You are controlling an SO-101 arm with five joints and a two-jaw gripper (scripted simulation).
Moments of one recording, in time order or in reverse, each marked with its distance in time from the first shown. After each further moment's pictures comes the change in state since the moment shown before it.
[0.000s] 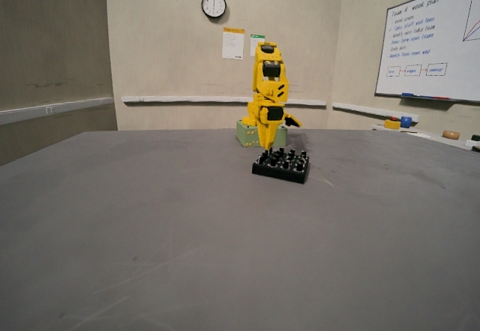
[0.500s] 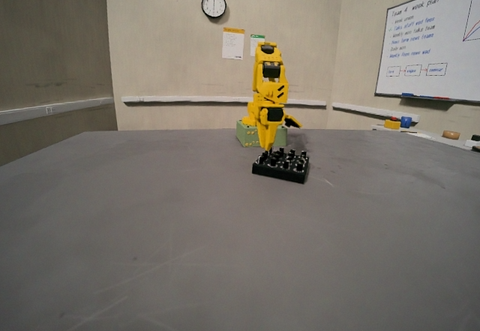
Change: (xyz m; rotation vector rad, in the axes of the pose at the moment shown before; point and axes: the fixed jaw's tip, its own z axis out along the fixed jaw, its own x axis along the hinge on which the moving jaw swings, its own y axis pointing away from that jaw) arm 0.000 0.000 0.002 0.002 0.001 0.000
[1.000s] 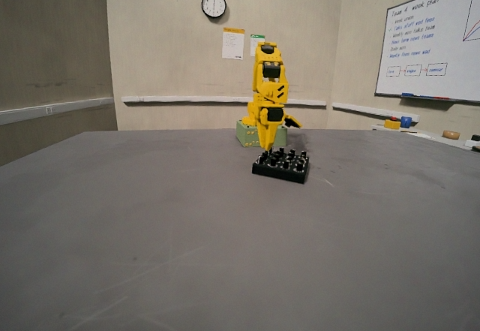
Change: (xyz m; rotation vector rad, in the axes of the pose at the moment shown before) arm 0.000 0.000 0.000 0.000 0.000 0.000
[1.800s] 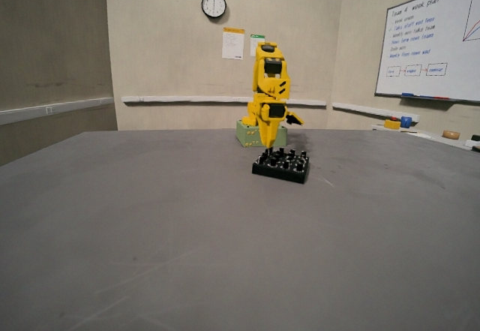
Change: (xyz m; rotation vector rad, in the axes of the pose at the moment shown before) arm 0.000 -0.005 -0.008 0.007 0.003 0.000
